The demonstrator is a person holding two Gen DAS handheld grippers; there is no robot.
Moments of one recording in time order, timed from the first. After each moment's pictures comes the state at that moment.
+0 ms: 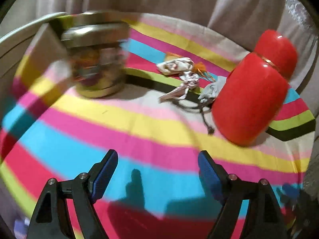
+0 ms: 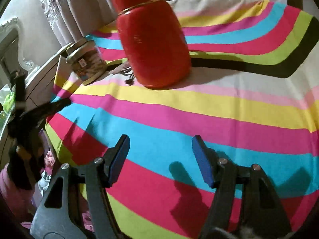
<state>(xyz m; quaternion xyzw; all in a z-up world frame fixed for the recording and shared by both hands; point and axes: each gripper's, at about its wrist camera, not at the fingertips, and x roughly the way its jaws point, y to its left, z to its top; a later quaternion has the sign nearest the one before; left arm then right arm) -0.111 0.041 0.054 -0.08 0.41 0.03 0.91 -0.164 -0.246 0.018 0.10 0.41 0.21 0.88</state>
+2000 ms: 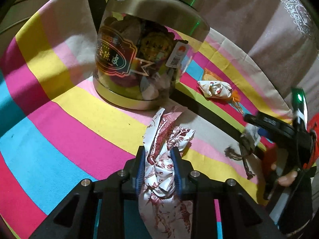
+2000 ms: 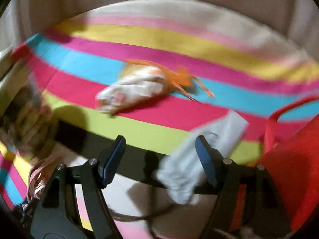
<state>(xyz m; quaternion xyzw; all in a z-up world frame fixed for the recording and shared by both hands) -0.074 0.144 0.012 -0.20 0.37 0.06 0.90 0.090 -0.097 0.024 0.04 0.41 0.05 0.91</state>
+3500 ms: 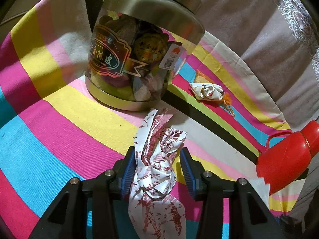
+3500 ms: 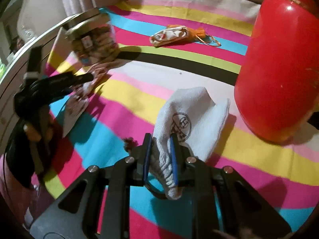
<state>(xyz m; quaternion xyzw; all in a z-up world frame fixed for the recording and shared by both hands) -0.082 0.149 0.016 -0.23 0.36 0.03 0.90 -0.114 -0.143 0.014 -0.01 0.41 0.24 0.88</state>
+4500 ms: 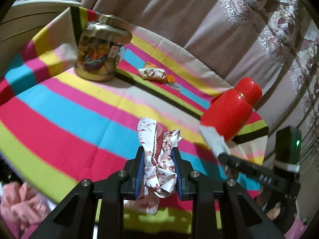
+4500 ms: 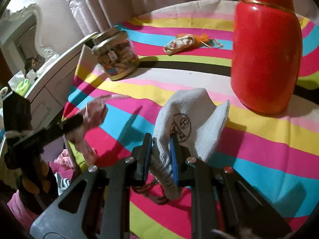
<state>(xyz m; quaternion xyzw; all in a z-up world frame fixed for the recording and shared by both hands) -0.249 0.076 0.063 -0.20 0.34 -0.07 0.92 -0.162 -0.177 0.039 0.07 0.39 0.29 0.87</state>
